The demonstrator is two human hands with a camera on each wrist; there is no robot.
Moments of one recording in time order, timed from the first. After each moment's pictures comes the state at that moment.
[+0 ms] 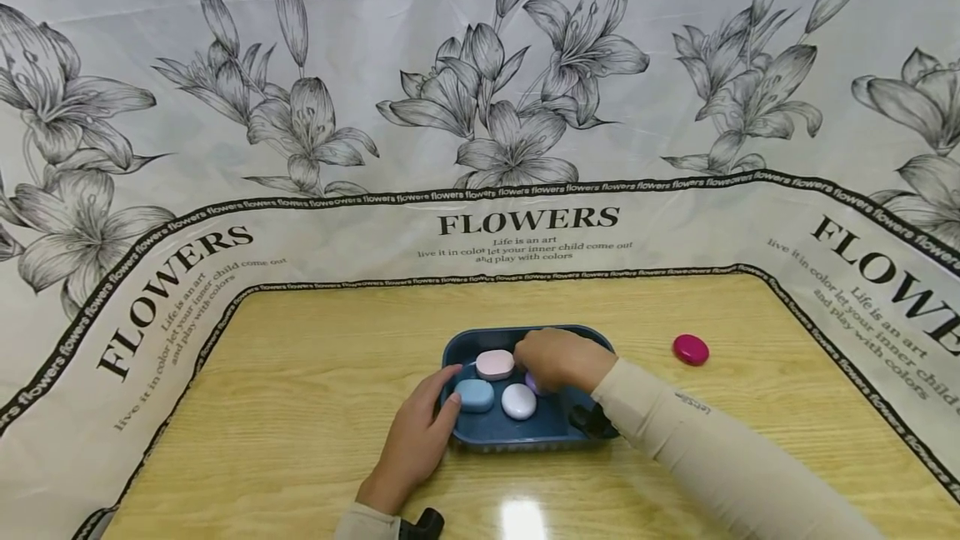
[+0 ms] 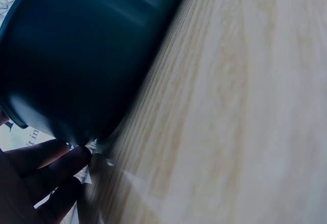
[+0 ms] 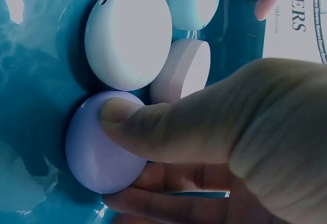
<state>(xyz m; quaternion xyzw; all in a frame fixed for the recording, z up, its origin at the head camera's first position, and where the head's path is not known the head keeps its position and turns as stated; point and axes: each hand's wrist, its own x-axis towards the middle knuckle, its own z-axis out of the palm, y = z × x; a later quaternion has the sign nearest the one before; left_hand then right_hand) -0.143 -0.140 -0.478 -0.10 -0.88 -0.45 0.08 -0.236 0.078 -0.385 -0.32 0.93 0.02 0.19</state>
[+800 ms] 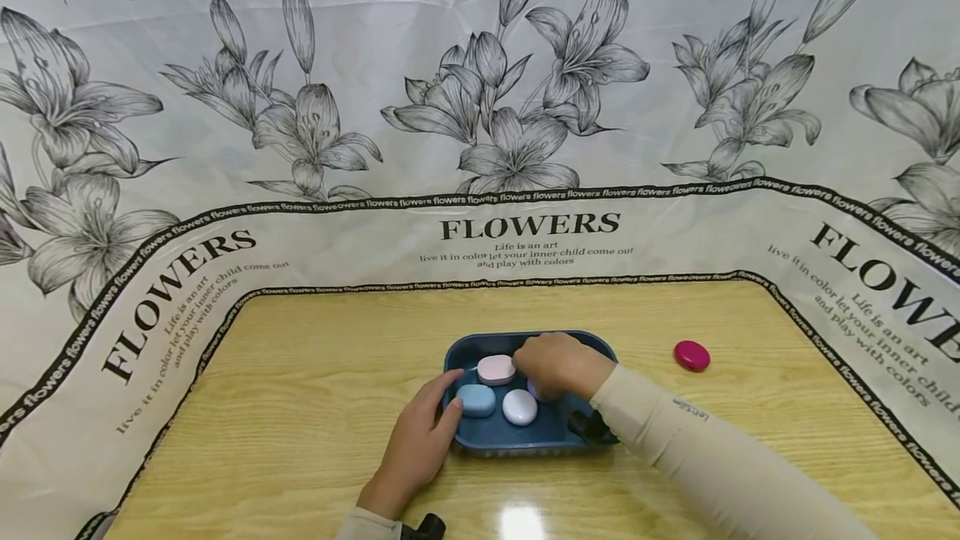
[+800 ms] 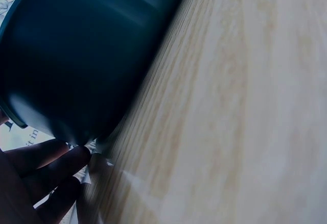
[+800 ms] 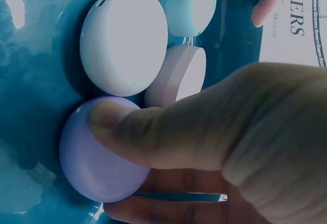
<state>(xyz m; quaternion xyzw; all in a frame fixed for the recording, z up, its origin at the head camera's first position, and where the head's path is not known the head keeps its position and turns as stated) -0.144 -0.139 -0.479 -0.10 -0.89 -0.45 0.08 -0.232 0.074 -0.385 -0.31 0.93 0.08 0.17</state>
